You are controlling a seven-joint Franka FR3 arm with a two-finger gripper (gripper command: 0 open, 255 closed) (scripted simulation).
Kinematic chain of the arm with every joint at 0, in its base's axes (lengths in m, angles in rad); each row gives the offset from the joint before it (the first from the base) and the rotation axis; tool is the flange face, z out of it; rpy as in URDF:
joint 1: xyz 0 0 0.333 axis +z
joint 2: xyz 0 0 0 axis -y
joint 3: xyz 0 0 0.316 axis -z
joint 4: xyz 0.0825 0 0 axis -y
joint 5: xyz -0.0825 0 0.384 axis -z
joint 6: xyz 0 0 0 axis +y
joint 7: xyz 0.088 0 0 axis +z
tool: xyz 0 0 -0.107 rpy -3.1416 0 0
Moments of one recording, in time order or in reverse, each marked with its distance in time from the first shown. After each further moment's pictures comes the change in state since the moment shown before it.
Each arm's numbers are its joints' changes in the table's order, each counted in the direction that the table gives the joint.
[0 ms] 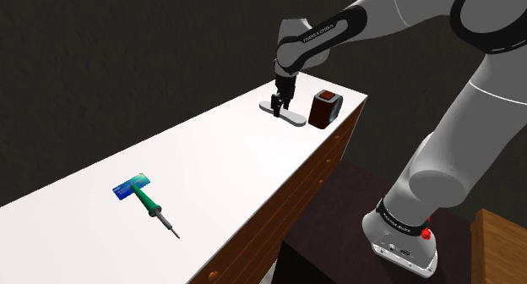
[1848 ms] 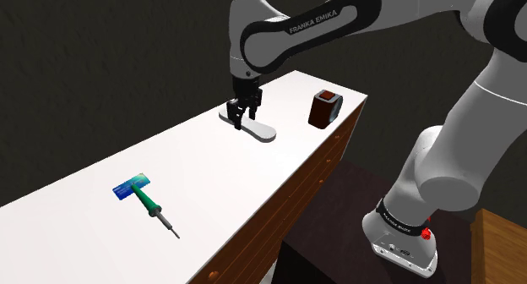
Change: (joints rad) arm 0.197 0.039 -0.227 0.118 -0.009 0.150 -0.421
